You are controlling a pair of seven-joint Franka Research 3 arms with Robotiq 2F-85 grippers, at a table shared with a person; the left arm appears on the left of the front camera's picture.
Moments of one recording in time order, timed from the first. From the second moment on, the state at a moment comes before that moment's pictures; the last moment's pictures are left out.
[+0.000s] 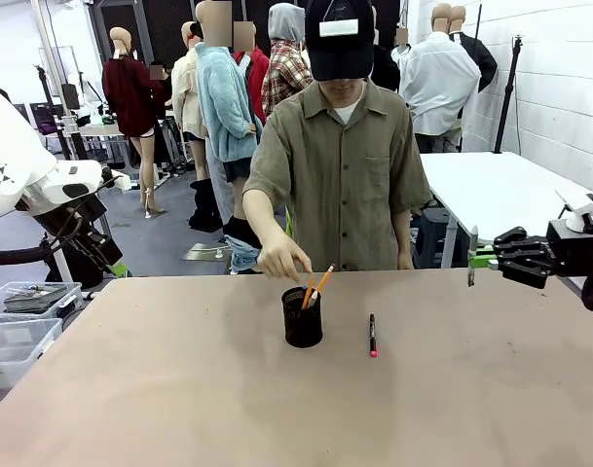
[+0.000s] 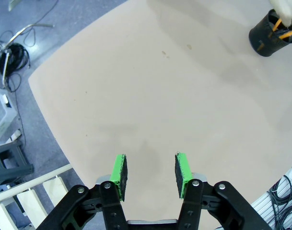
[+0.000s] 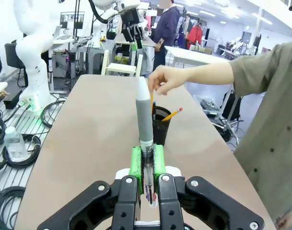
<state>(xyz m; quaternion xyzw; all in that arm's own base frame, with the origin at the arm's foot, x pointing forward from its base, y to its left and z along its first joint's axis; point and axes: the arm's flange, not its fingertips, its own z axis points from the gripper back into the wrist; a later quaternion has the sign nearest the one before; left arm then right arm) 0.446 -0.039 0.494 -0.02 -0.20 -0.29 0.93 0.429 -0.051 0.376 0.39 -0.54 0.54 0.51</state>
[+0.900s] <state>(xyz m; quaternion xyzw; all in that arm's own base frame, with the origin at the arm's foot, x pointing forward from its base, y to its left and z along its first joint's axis) 0.446 -0.039 0.494 -0.02 -0.20 -0.30 0.93 0.473 0.163 0.439 0.38 -0.58 0.52 0.50</state>
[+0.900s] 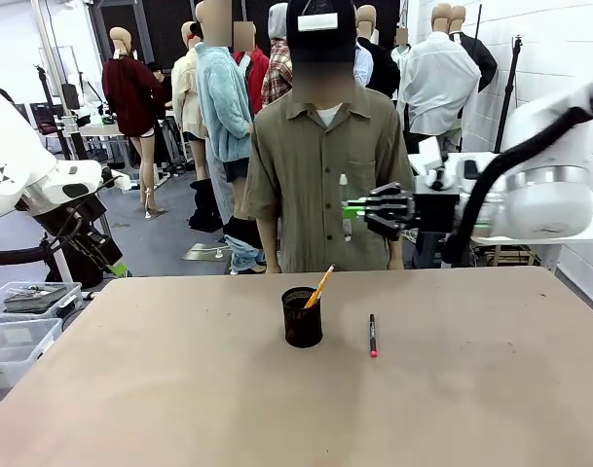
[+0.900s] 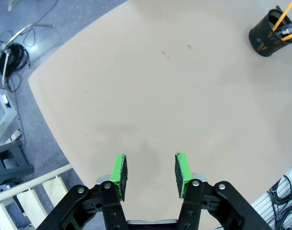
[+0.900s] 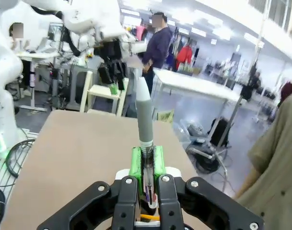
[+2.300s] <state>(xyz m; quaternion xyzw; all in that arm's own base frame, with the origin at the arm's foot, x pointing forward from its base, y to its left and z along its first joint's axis) 0.447 -0.039 0.494 -0.02 -0.20 -0.30 0.93 0.557 0.226 0.359 0.55 -0.46 0.55 0.42</state>
